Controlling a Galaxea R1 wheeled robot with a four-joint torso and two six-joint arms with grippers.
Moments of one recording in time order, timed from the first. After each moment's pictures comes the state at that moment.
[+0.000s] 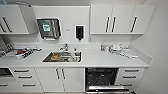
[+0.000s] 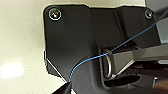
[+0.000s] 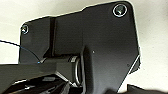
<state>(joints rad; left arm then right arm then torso) 1.53 2.98 -2.69 0.22 -0.06 -0.18 -1.50 3.03 -2.75 -0.19 0.03 0.23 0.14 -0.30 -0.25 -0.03</state>
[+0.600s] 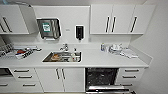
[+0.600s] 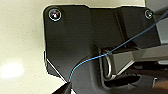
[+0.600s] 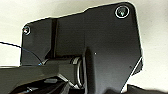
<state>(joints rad) 1.53 2.98 -2.69 0.22 -0.06 -0.18 -1.50 3.04 -2.74 -0.19 0.03 0.23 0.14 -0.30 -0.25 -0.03</state>
